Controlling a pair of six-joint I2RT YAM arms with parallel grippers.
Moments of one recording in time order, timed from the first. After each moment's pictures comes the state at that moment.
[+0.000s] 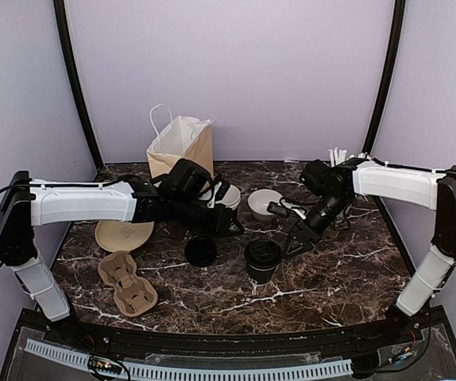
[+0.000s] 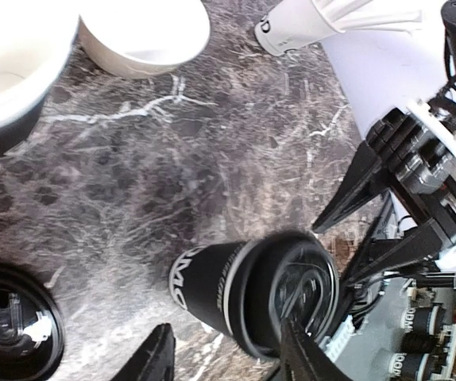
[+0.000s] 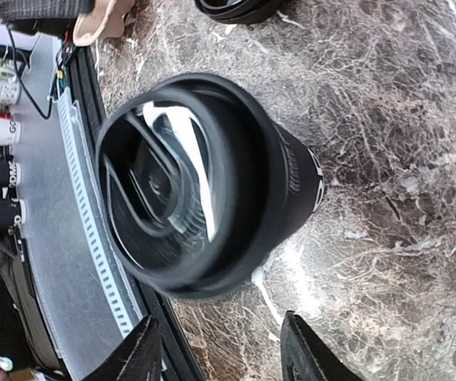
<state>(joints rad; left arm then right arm) -0.90 1.69 1.25 -0.32 0.28 -0.69 0.59 1.65 1.23 -1.02 -0.70 -0.34</state>
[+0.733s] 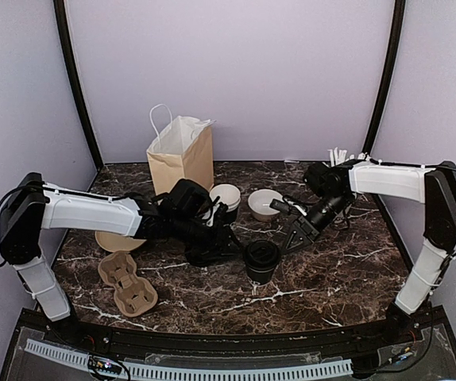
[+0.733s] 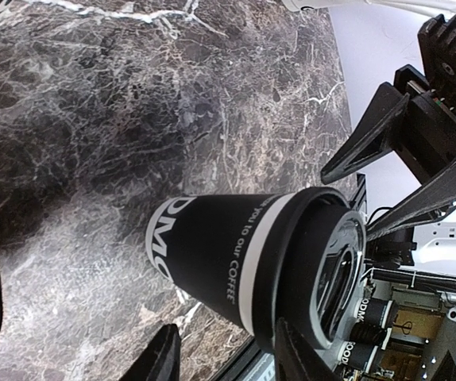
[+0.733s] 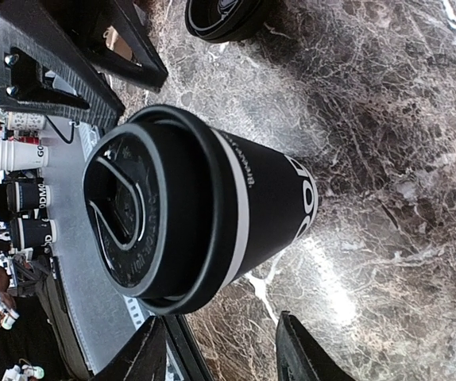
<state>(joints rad) -0.90 1.72 1.09 -0.14 0.43 -0.89 0.52 1.72 1.23 -1.00 -0.82 -0.33</state>
